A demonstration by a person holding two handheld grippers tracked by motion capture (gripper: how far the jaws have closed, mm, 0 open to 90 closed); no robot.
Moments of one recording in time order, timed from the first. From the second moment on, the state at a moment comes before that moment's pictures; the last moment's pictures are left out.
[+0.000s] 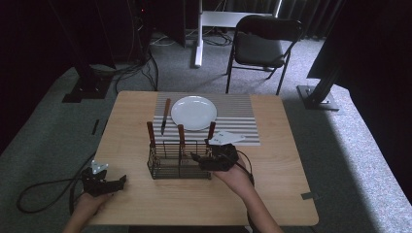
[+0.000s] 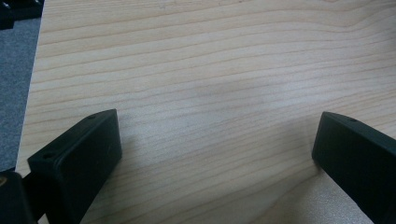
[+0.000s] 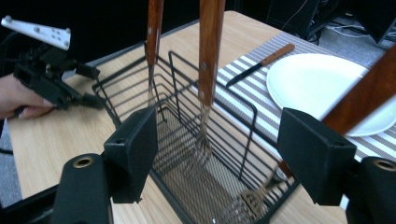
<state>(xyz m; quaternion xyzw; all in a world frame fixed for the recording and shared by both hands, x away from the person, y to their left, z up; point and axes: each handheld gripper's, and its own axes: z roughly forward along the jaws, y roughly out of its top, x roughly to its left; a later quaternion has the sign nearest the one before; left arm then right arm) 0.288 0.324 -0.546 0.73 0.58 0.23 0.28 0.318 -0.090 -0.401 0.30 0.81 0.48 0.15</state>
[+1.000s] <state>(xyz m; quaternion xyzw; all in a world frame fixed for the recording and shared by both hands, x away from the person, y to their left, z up) 0.288 0.324 -0.546 0.73 0.58 0.23 0.28 0.323 -0.012 -0.416 0.43 0.73 0.47 0.24</state>
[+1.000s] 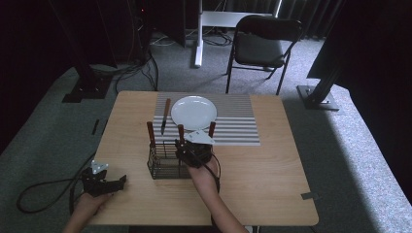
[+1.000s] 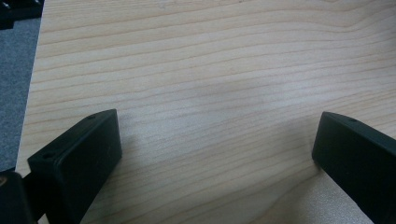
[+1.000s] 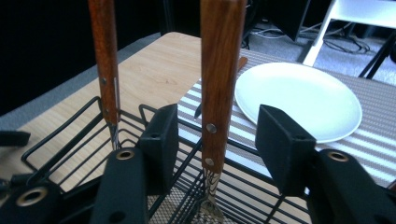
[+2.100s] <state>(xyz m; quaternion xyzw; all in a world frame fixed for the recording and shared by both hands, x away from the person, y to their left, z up) 0.287 0.325 -0.546 0.73 0.58 0.23 0.28 0.313 -0.011 -0.412 0.43 0.71 0.49 0.27</state>
